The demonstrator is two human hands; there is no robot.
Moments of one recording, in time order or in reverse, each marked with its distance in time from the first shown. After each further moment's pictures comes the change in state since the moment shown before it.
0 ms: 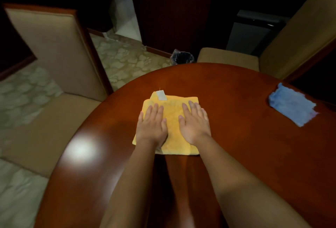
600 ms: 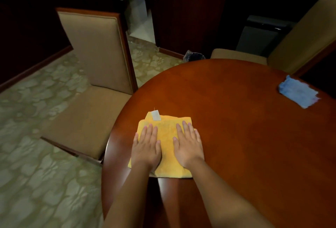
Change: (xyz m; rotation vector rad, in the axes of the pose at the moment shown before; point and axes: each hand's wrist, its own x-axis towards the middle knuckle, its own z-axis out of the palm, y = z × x) left_hand -0.172 -0.118 0.006 0.020 -0.003 -0.054; right_hand -0.154 -0.122 0.054 0.018 -0.052 -0.071
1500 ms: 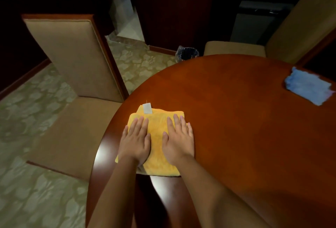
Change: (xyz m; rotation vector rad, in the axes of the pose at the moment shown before) left_hand 0.102 -0.019 -0.010 0.020 0.039 0.130; right_hand 0.081 -0.007 -0.003 0.057 0.137 0.055
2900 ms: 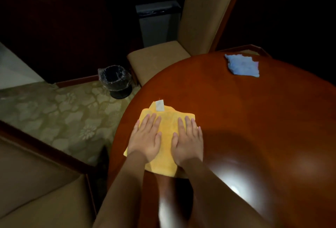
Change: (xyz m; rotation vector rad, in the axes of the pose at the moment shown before) left_hand 0.226 0.028 -0.028 0.136 -0.141 0.837; right_hand 0.117 -0.003 0.000 0.057 0.385 0.772
